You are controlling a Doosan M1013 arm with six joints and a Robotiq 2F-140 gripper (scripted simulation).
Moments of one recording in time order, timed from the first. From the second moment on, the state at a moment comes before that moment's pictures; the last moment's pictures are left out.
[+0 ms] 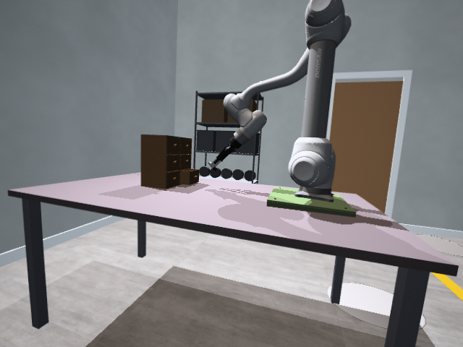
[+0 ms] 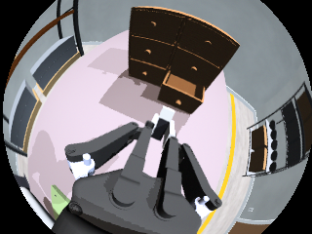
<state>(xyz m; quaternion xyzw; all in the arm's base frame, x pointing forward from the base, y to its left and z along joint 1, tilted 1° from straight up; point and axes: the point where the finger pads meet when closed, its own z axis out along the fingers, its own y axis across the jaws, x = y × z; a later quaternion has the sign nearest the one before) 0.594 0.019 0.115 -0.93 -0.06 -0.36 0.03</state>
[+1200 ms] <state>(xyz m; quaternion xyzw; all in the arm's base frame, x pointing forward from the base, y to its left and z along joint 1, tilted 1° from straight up) 0.587 0.017 0.110 -0.82 -0.06 -0.56 0.04</state>
